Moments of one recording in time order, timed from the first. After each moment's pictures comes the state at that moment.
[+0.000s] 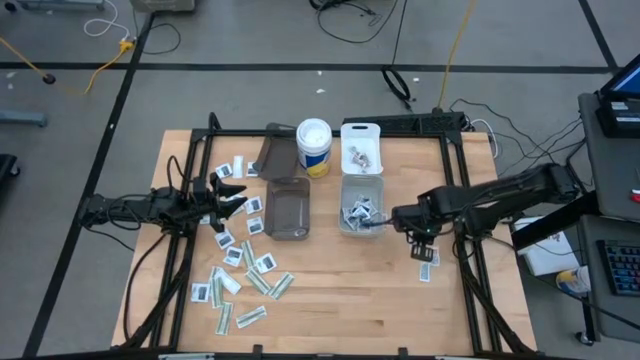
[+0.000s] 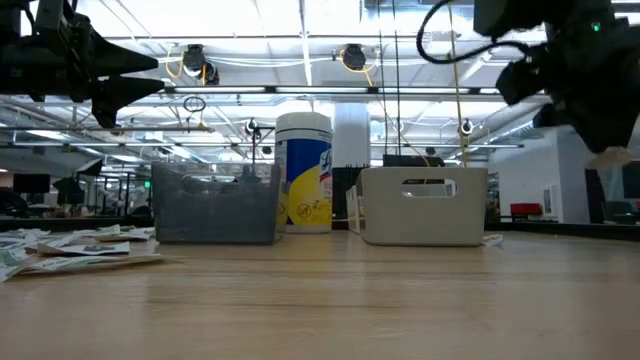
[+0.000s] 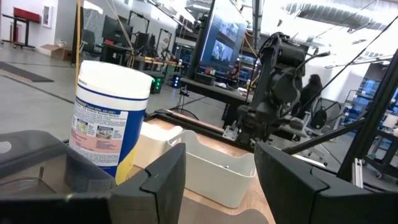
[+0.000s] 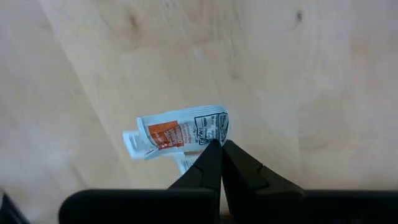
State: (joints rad) left arm -0.07 0.01 0.02 0.13 -0.32 -0.24; right arm 0.13 1.25 0.88 -1.20 -0.13 0.42
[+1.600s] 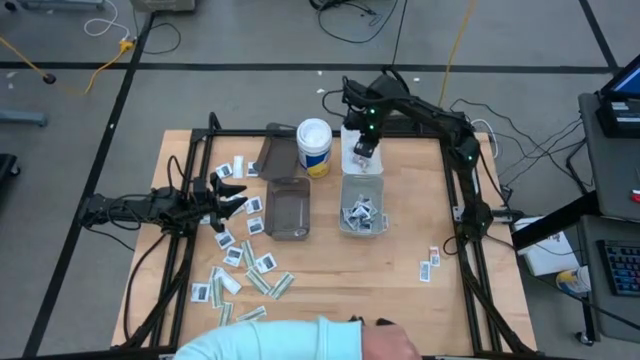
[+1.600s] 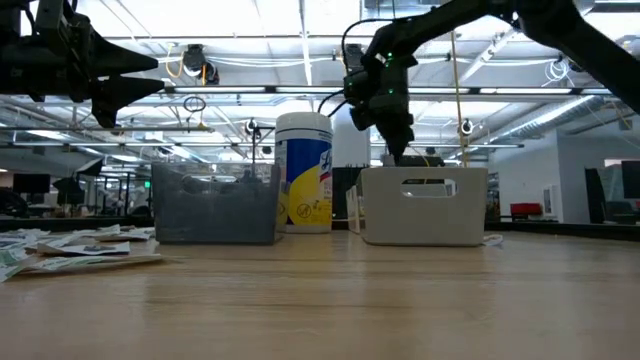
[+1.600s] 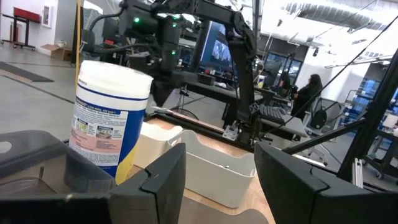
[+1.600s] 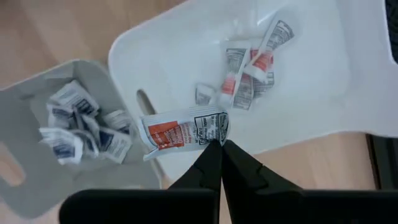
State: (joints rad) left arm -0.07 0.01 0.02 0.13 -0.32 -0.24; right arm -0.68 2.14 2.06 -1.53 -0.13 -0.27
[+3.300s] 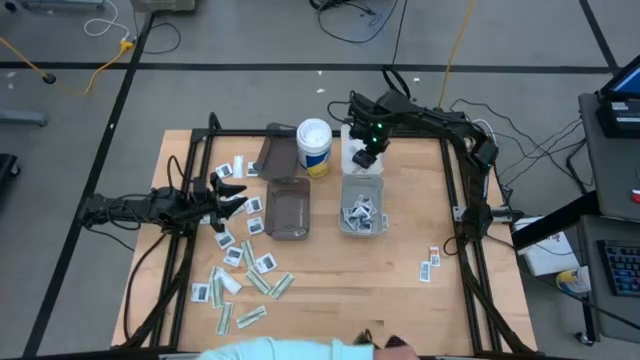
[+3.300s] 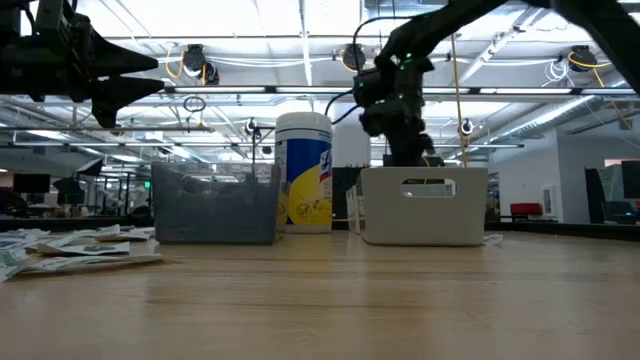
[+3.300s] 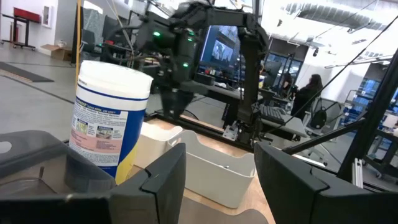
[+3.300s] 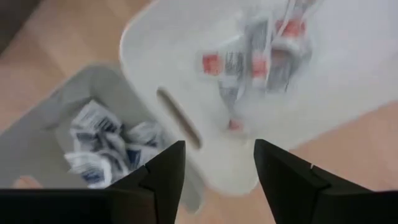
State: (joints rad) left arm -0.07 0.01 0.02 0.13 -0.32 -0.24; right arm -0.64 1.94 1.69 -1.29 -0.18 -0.01
